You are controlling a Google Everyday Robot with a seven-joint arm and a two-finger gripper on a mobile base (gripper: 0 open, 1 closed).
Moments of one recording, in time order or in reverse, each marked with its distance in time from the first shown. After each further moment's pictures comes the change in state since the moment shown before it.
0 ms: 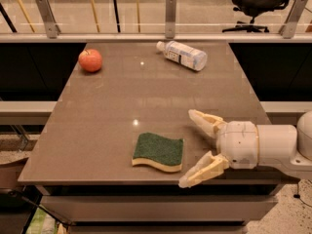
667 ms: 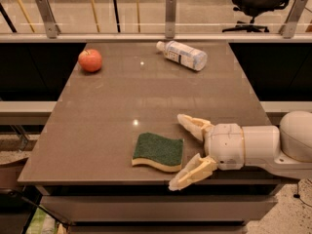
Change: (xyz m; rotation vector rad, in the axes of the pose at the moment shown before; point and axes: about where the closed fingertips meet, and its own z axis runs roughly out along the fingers) arm 0.007 0.006 0.025 -0.051 -0.004 0.025
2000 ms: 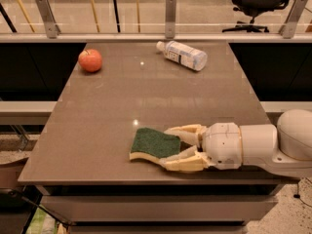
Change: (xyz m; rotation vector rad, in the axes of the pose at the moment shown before) arm -0.005 0.004 0.006 -0.013 0.002 -0.011
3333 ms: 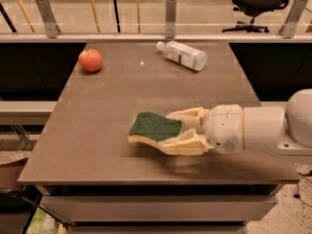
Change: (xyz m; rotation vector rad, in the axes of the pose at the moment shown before) arm -0.037 -0.018 -0.009 0.114 0.081 0.026
